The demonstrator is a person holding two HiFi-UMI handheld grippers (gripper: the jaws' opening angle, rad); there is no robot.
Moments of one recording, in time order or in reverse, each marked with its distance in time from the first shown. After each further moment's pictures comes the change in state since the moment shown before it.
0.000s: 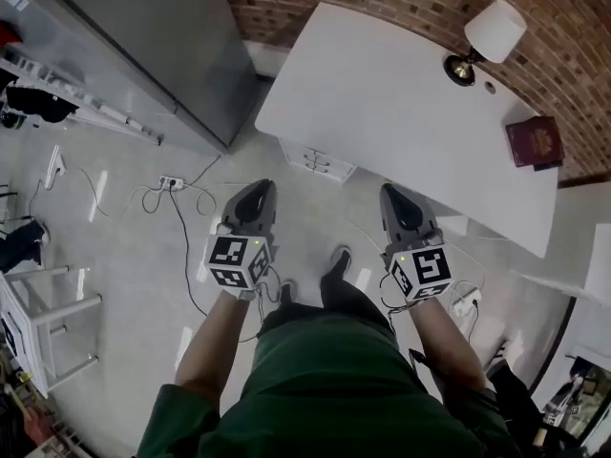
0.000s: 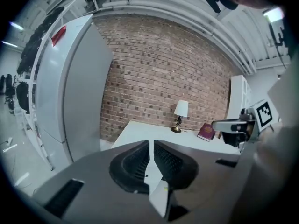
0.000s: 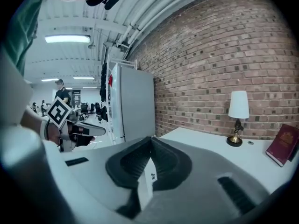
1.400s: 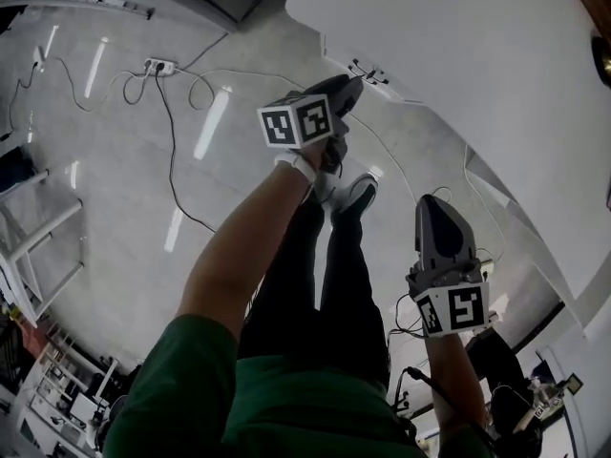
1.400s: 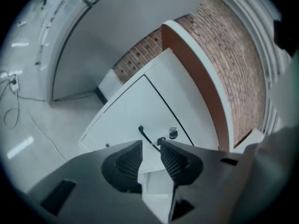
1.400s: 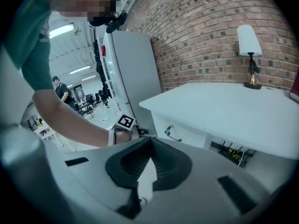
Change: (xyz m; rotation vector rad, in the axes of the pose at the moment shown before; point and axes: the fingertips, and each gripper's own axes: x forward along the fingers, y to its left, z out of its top) left arm 0.269 0.107 -0.320 -0.728 0.263 -0.119; right arm 0.113 0.031 -0.234 0.154 0.321 0.121
